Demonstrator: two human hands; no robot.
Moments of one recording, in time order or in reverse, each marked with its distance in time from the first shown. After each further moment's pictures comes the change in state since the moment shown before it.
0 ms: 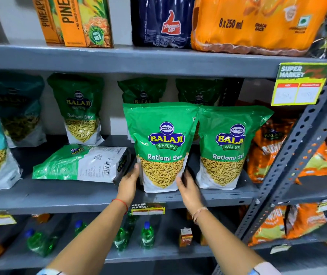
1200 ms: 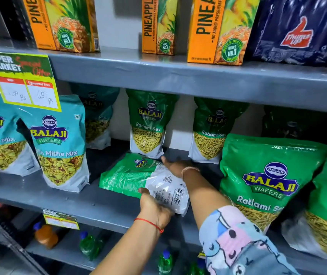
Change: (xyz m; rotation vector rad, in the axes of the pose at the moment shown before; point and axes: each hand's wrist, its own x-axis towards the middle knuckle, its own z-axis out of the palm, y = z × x) left_hand 0.018 0.058 -0.104 -1.181 0.120 -0.487; right_hand 0.130 -0.153 0.213 -0.794 -0.490 0.157
